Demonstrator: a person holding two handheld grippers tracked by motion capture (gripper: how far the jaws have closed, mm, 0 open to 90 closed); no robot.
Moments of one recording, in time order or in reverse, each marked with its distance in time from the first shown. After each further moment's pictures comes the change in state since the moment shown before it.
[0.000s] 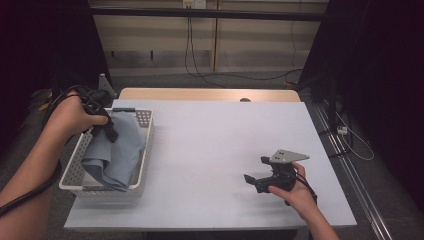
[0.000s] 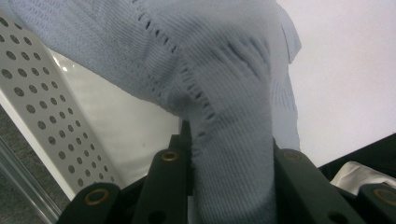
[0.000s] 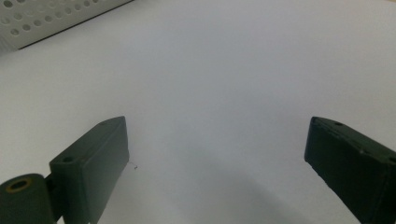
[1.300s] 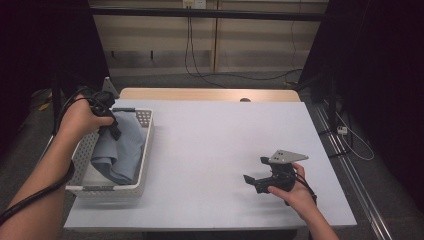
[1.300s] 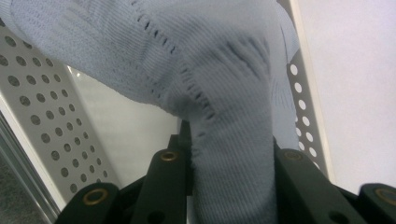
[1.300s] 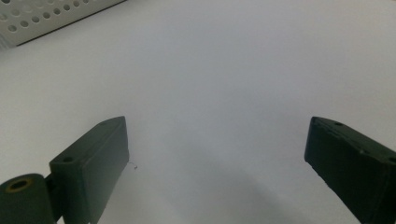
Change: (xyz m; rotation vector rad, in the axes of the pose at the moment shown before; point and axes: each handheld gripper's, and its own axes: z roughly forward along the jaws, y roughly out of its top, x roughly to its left) left arm 0.008 0.013 0.022 -0.048 0.069 -0.039; right arm 0.001 0.000 0.001 0.006 -0.002 -0.007
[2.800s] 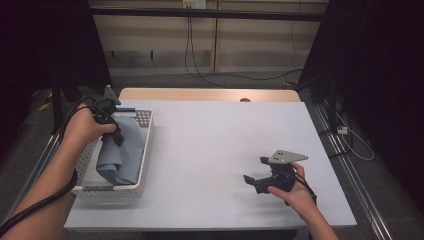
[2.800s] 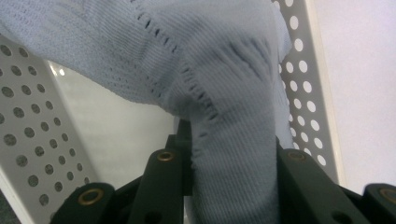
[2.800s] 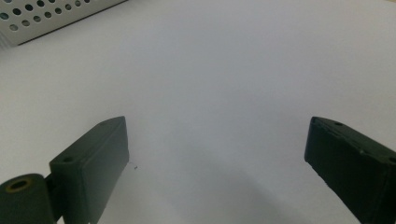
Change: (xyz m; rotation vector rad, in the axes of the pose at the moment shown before) left arm 0.001 -0.010 0.020 -0.021 -0.027 -0.030; right arm 0.001 0.001 0.000 -0.001 0.001 -0.007
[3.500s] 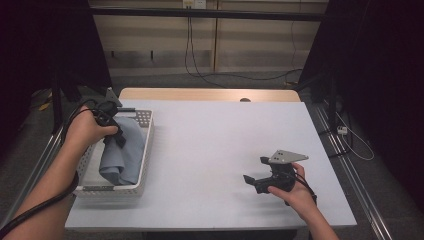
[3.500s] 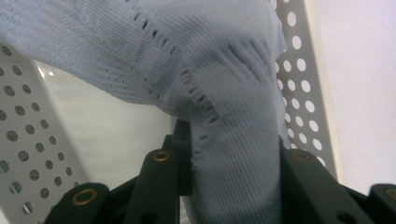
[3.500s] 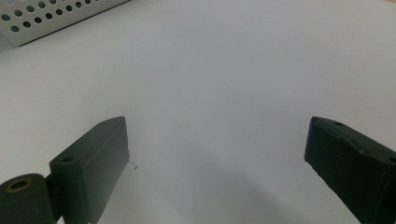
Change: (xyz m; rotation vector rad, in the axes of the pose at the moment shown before) left arm -0.001 -0.002 0.007 0.004 -0.014 0.006; right arm 0.000 0.000 -0.001 -0.002 0.001 0.002
